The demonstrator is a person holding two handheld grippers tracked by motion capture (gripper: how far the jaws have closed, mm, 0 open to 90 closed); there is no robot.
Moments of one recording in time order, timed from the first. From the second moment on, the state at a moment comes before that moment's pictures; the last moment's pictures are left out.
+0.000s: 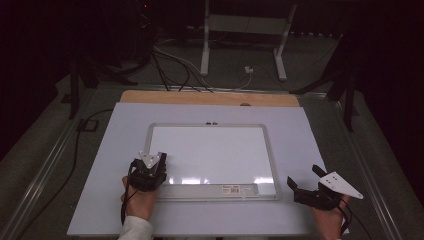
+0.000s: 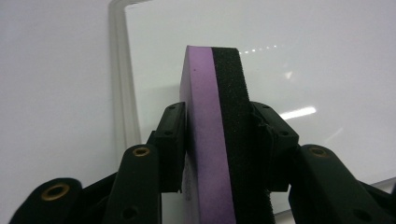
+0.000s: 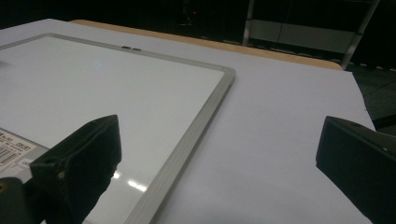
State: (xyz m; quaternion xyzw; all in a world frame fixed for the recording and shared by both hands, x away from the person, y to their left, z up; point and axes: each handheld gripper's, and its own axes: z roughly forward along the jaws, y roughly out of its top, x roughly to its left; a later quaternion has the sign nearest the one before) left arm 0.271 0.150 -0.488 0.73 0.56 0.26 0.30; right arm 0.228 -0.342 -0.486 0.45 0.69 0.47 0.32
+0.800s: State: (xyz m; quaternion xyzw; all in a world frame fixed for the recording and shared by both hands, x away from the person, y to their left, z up) left arm 0.248 0.166 -0.491 0.69 0.60 0.26 0.31; right arm 0.228 -0.340 -0.486 0.45 0.69 0.47 0.32
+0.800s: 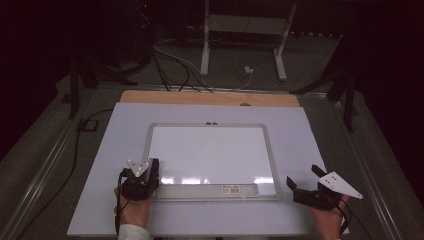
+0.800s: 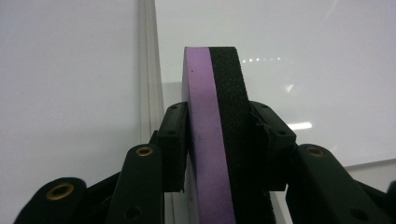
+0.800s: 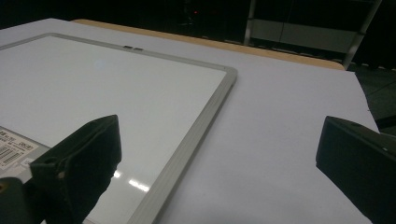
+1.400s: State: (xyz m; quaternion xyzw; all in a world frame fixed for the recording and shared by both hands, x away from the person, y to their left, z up) left arm 0.252 0.176 -0.481 0.68 0.57 0.27 0.37; right arm 0.228 -0.341 -0.486 0.45 0.69 0.47 0.32
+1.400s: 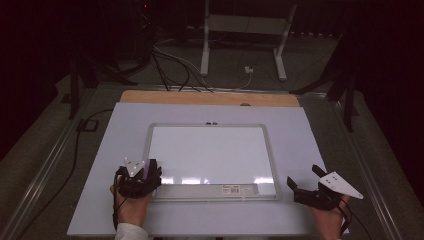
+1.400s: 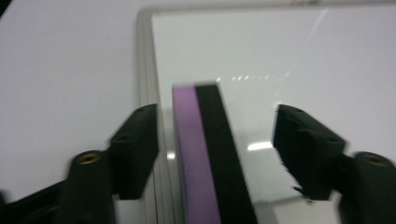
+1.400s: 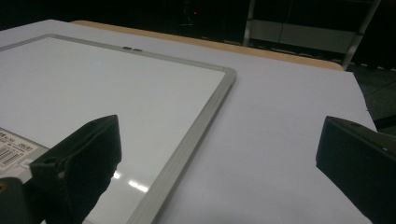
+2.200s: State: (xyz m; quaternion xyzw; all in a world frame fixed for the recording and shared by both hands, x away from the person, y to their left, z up) left arm 0.250 0.250 -0.463 0.66 0.49 0.32 0.47; right arm 0.226 -0.339 -0.485 0.44 0.69 0.48 0.32
